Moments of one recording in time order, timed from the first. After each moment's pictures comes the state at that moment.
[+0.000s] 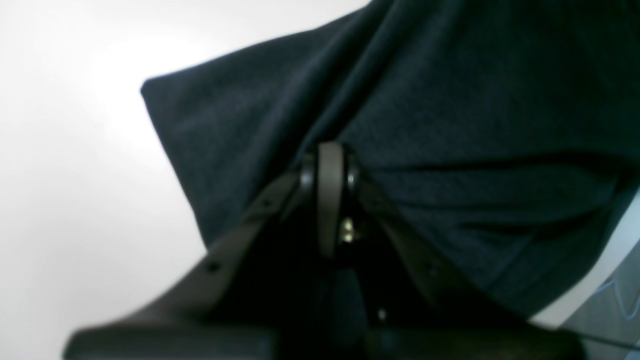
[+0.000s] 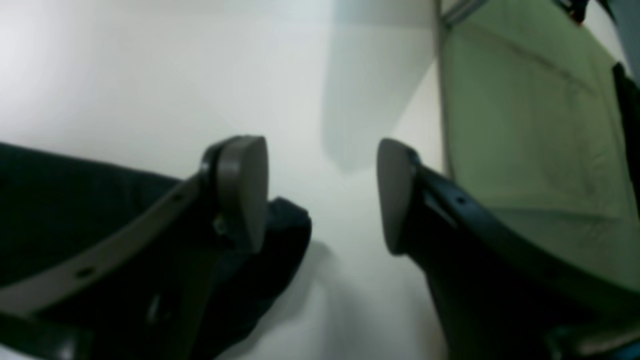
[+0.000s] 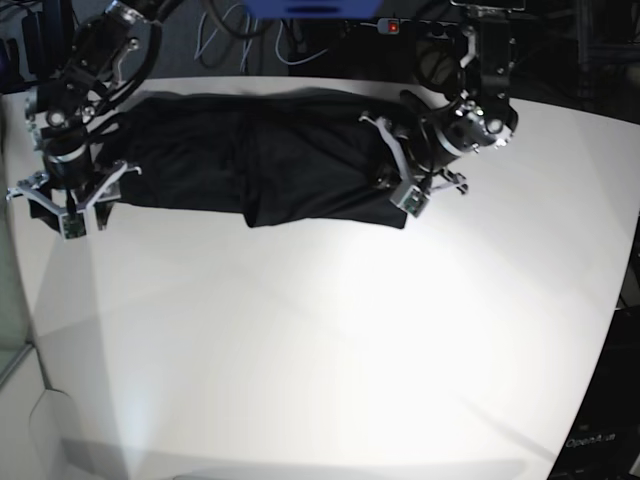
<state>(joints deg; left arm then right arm) 12.4 -3.3 -3.6 91.9 -4.2 -38.2 32.8 -8.5 -6.8 38.9 107.3 -27.8 40.2 -21.7</state>
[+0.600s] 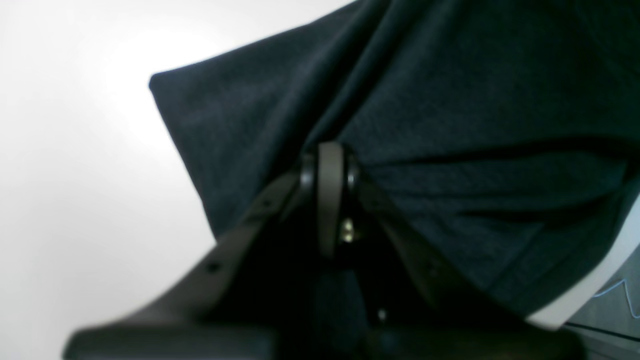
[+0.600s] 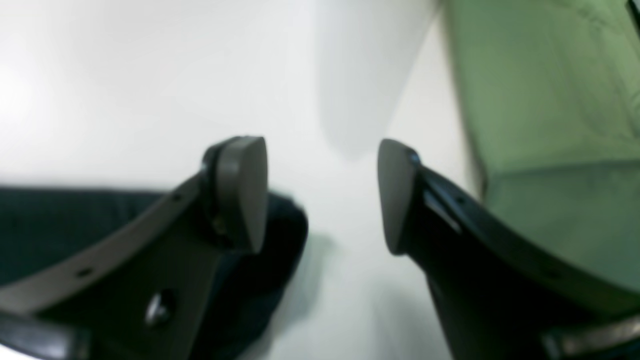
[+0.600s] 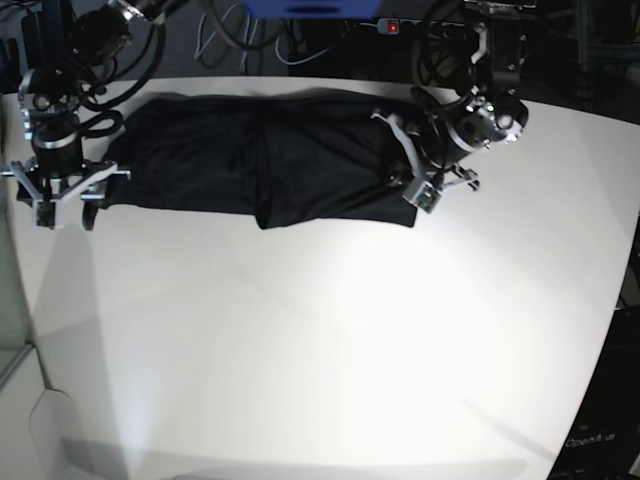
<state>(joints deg) 13.5 -5.3 -3.7 91.9 -4.9 -38.1 31.6 -7.6 -9.1 46.1 107.8 -14.6 40.1 -22.7</state>
